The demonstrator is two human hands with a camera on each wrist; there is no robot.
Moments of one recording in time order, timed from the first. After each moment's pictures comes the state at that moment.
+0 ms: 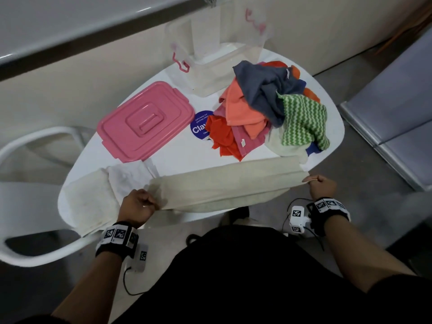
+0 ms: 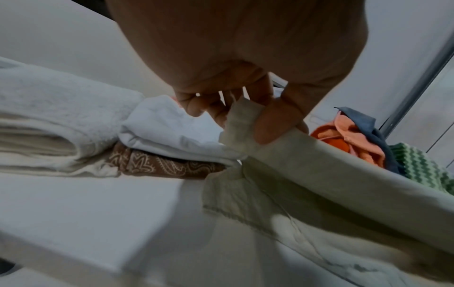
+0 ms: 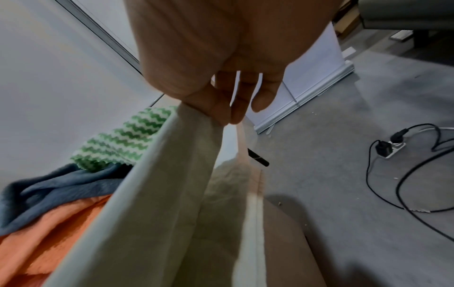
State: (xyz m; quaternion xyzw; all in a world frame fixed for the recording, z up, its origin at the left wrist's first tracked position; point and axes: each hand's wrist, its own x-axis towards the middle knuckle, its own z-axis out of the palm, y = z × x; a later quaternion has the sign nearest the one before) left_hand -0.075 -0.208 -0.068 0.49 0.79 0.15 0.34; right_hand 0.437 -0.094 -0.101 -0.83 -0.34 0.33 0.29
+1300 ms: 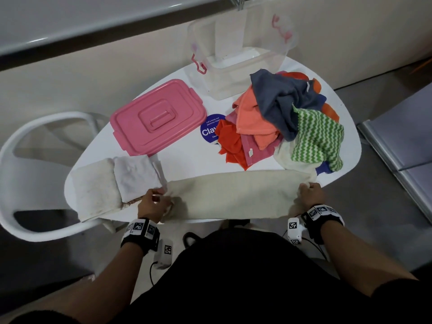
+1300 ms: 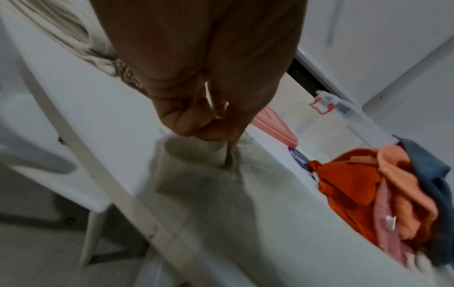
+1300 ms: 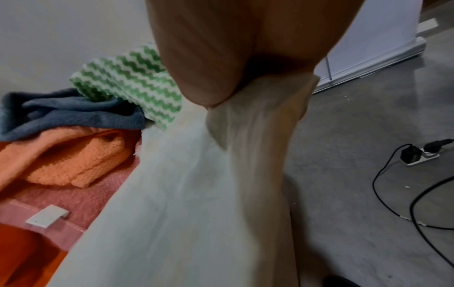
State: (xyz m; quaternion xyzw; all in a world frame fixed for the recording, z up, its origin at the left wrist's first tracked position) left_hand -0.022 -0.206 -0.111 0.25 0.86 0.24 0.39; right_hand 0.420 -0.044 -0.109 -0.82 -0.39 0.39 0.12
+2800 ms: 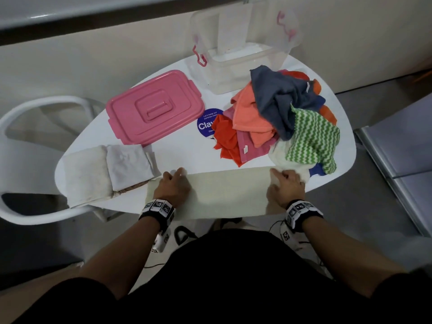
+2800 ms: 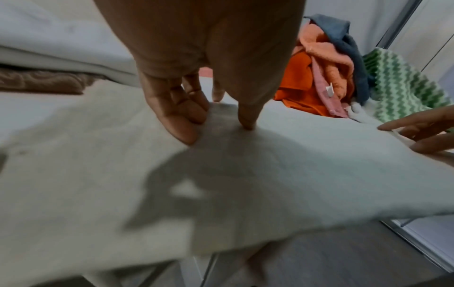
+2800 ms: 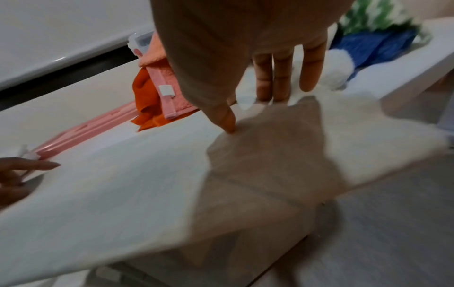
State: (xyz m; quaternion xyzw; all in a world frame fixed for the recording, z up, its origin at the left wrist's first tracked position) left_hand 0.039 -0.155 -0.104 0.47 0.82 0.04 0.33; right_hand 0.391 -0.040 -0.115 -0.63 -0.76 0.16 -0.06
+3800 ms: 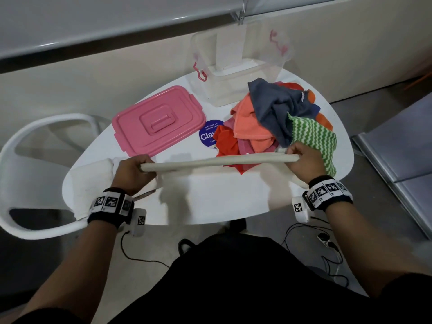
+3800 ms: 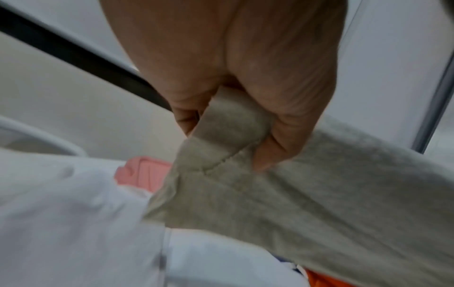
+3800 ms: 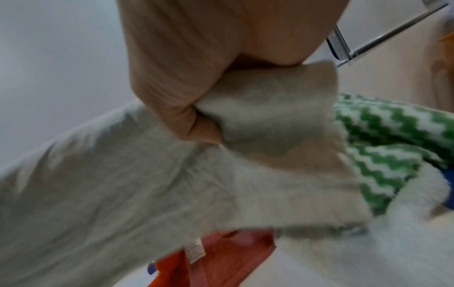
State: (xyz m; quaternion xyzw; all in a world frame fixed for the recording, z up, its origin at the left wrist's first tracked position) left_hand -0.058 -0.152 -0.002 0.52 0.76 0.30 0.26; right_hand 0.384 0.021 -0.018 -0.60 -0.70 0.31 0.22
